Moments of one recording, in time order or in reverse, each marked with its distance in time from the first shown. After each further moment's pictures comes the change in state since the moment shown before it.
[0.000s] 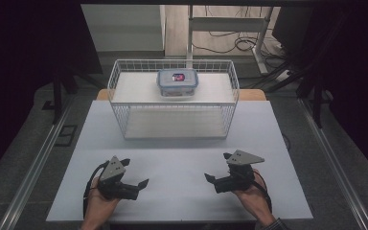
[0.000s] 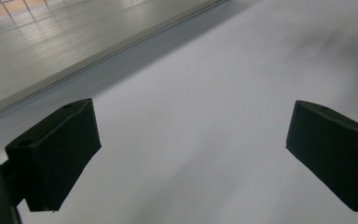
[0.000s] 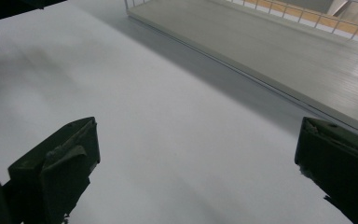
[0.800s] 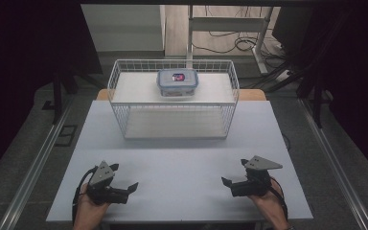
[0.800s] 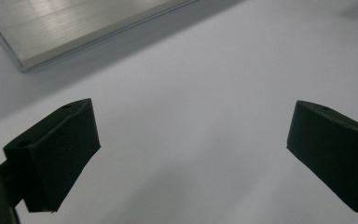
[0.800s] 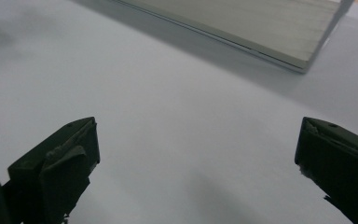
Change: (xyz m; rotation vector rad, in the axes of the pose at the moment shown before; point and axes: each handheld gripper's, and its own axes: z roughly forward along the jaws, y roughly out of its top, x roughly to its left) left arm 0.014 -0.025 -0.016 0.043 0.049 -0.047; right arm -0.028 -0.035 -0.028 0.044 -0.076 0.072
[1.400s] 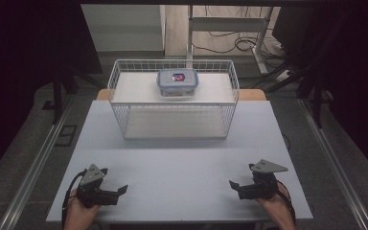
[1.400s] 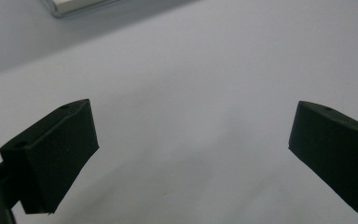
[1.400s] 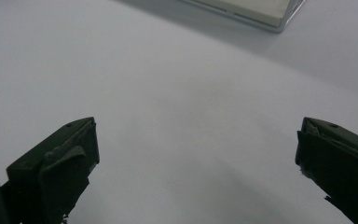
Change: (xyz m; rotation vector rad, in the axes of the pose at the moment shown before) left arm 0.022 -0.024 -0.008 0.062 0.032 -0.088; right arm -0.015 -0.021 -0.004 0.070 -0.037 0.022
